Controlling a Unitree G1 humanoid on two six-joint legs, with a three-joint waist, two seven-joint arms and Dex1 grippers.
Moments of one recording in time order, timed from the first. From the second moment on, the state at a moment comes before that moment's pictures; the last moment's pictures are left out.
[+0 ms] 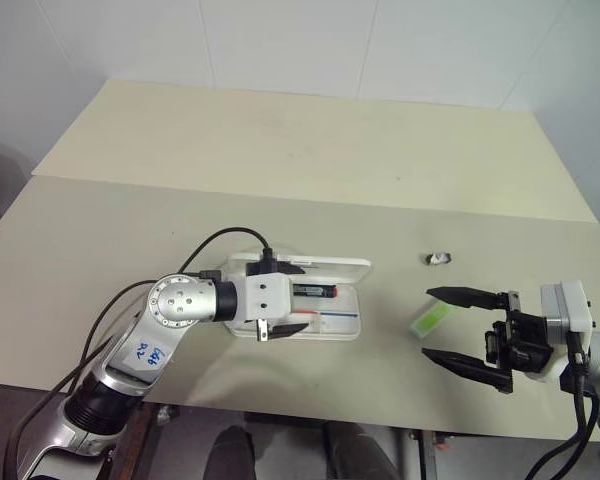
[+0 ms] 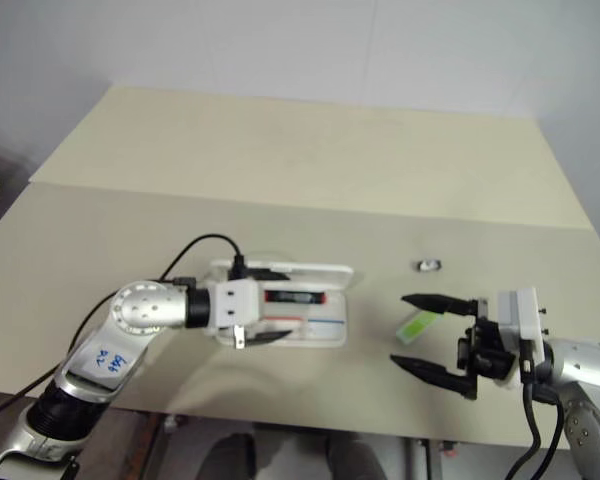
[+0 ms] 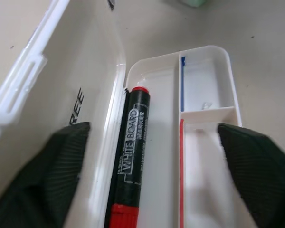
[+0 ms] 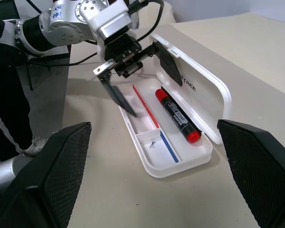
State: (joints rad) left arm -0.38 0.64 -0.29 -0.41 0.00 0.31 -0.89; right arm 0.12 -0.73 -0.36 -0.38 0.75 0.25 1.27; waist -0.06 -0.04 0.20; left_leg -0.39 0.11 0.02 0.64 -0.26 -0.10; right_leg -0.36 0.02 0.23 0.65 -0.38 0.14
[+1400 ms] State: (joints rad) left arm -0.15 0.58 0.19 -0.49 -0.84 0.34 -1.24; right arm 0.24 -0.63 -0.39 -0.45 0.64 0.46 0.69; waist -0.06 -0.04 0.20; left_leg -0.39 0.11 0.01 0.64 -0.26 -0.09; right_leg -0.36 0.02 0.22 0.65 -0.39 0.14
